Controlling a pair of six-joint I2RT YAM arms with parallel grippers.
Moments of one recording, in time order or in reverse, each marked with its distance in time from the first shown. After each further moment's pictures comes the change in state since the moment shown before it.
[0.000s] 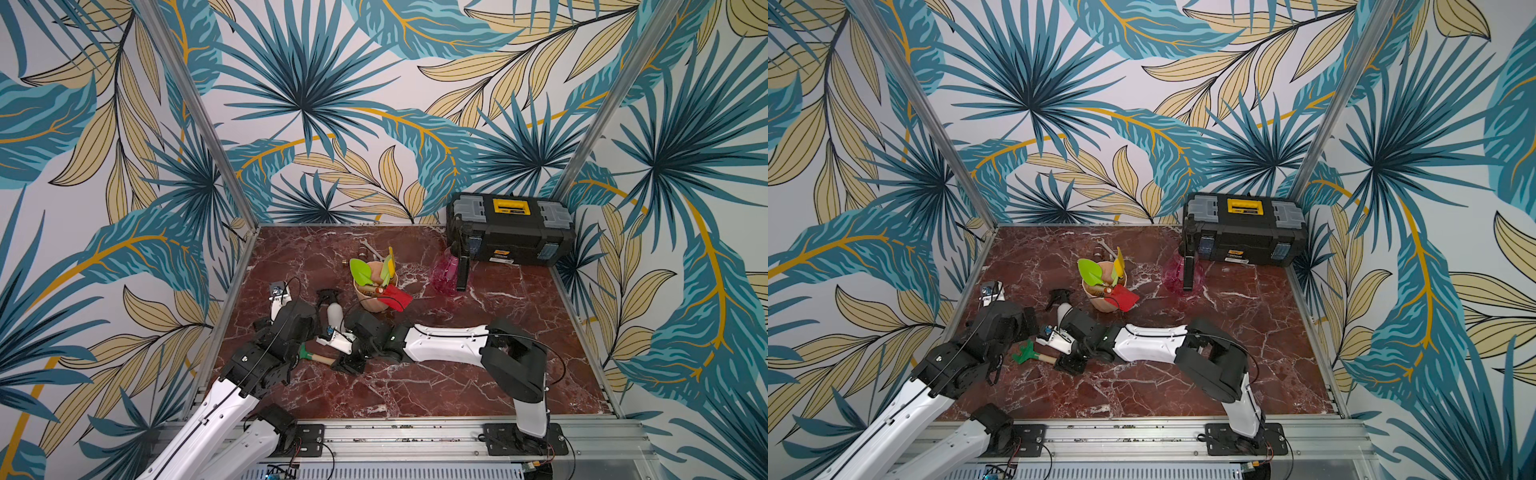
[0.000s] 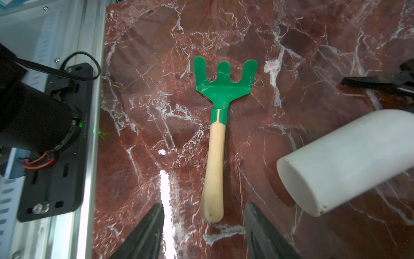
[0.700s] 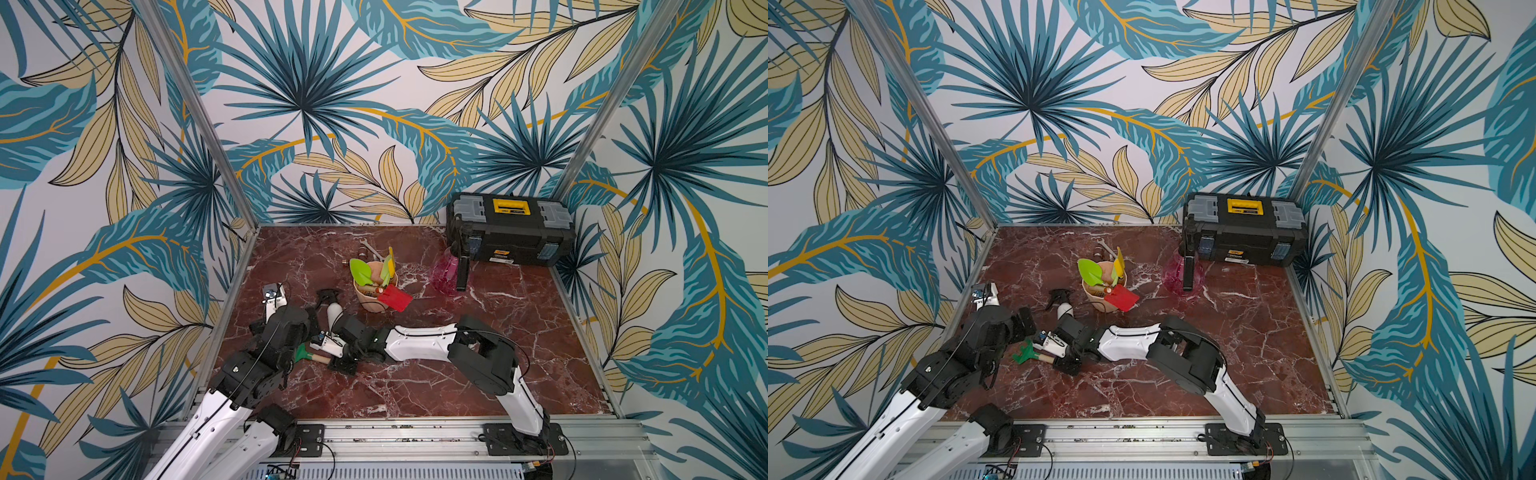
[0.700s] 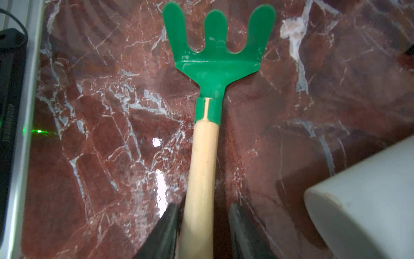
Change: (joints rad) left arm 0.002 -0.065 -0.018 0.030 0.016 -0.003; right arm 0.007 0.174 0.123 -0.029 0.034 -0.010
